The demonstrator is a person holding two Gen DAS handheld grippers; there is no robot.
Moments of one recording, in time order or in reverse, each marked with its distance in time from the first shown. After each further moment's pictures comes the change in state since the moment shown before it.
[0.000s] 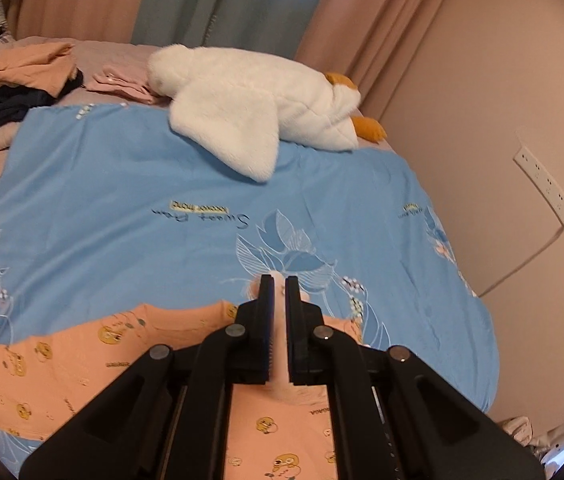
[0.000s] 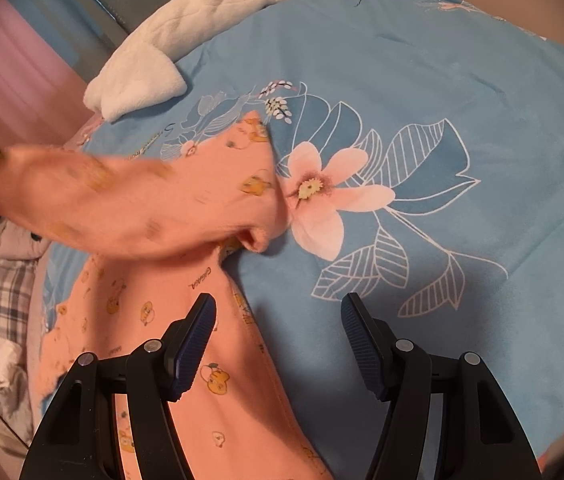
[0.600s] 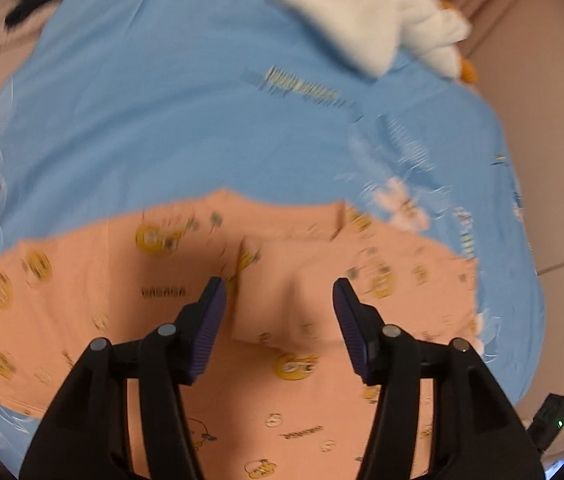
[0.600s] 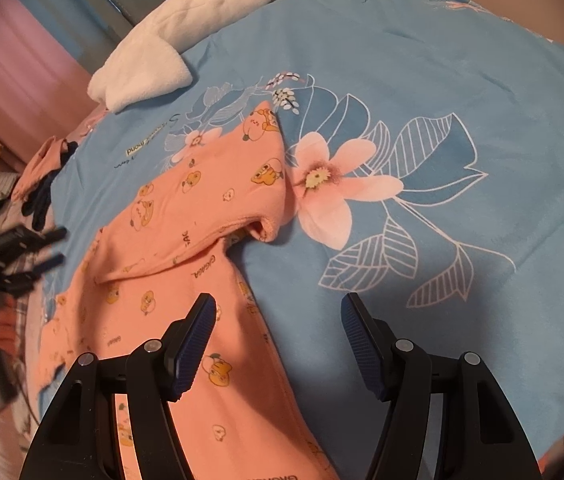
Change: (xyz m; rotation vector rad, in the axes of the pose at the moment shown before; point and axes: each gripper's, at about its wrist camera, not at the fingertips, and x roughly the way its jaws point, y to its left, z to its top) left arm 0.103 0.103 -0.077 -0.177 0.317 0.146; right arm 0.000 0.002 -0.007 -0.018 0.012 -0.006
